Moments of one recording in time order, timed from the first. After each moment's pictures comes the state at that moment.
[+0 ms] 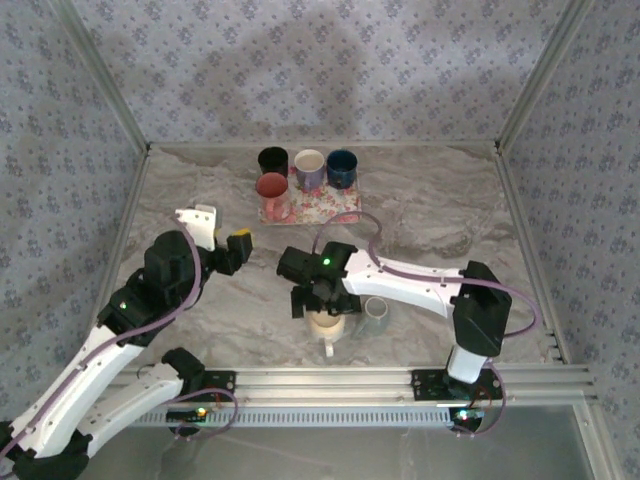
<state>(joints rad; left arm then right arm) -0.66 0.67 0.89 -0.56 -0.25 -0.27 1.13 1.72 1.40 -1.13 0.03 1.03</state>
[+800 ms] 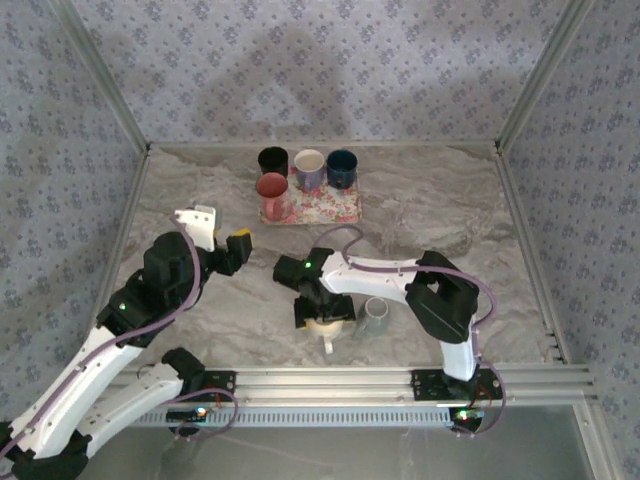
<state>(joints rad) -0.67 0.67 0.89 -0.56 -0.26 -0.27 1.10 1.91 1.39 -1.10 -0.04 0.97</state>
